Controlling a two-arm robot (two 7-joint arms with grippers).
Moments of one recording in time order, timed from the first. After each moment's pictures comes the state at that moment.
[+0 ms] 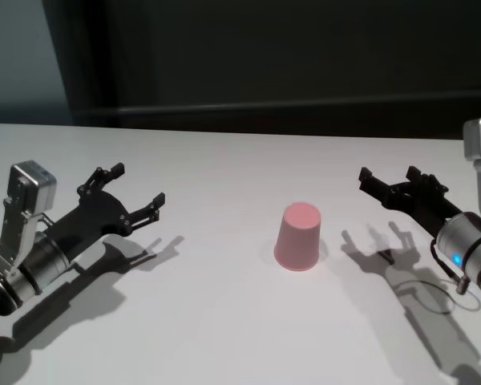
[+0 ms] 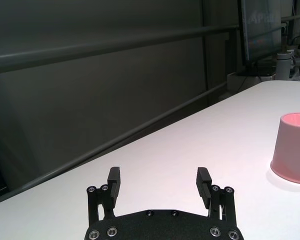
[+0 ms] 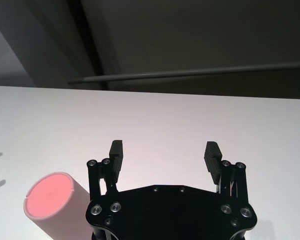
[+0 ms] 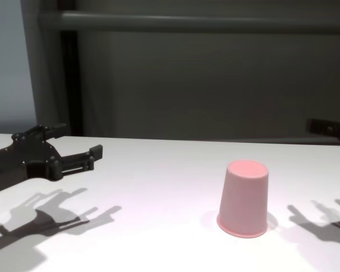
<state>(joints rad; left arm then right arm) -0.29 0.54 0.46 -1.21 -0.44 -0.29 -0.45 0.16 0.51 -0.37 -1.69 0.77 0.26 -0.13</state>
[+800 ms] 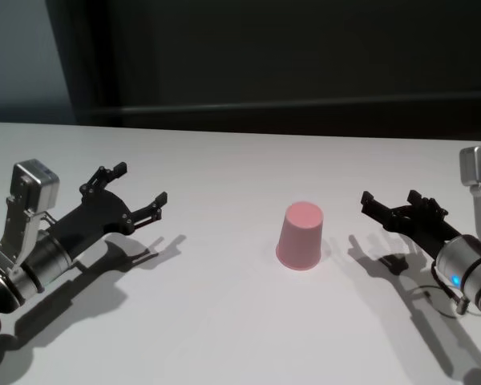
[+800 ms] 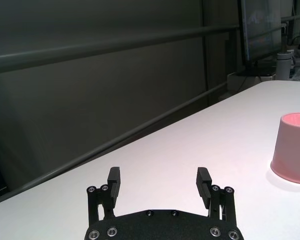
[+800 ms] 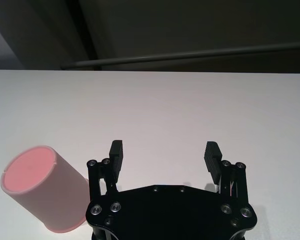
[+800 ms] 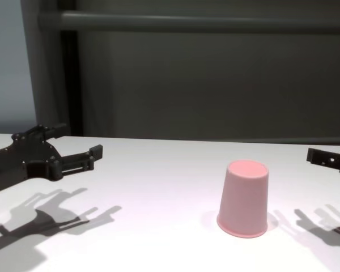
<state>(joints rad) -0.29 0.54 0.46 -1.21 -0.44 -0.29 -0.45 0.12 0.49 -0.36 -1.64 0.72 0.24 -0.11</state>
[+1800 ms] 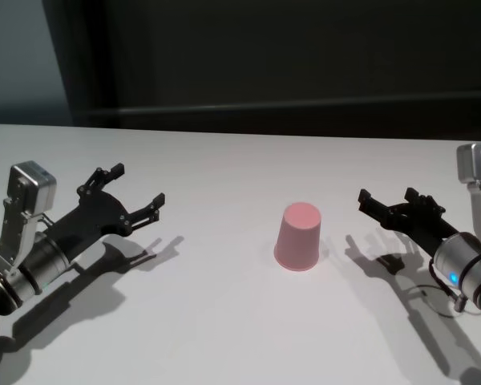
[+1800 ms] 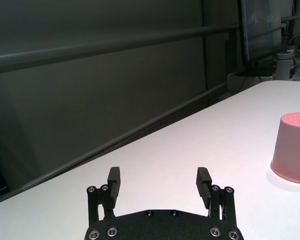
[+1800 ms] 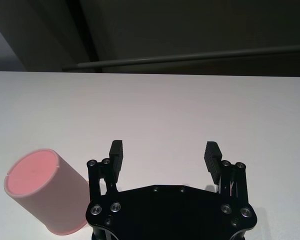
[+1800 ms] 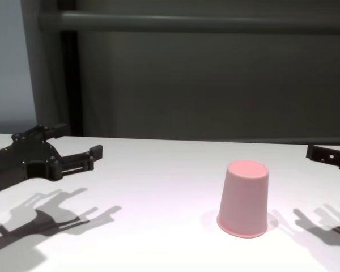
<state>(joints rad) -0.29 0.54 0.46 -1.21 -0.44 -0.29 -0.45 0.12 0.49 -0.36 -1.64 0.72 0.25 -0.11</state>
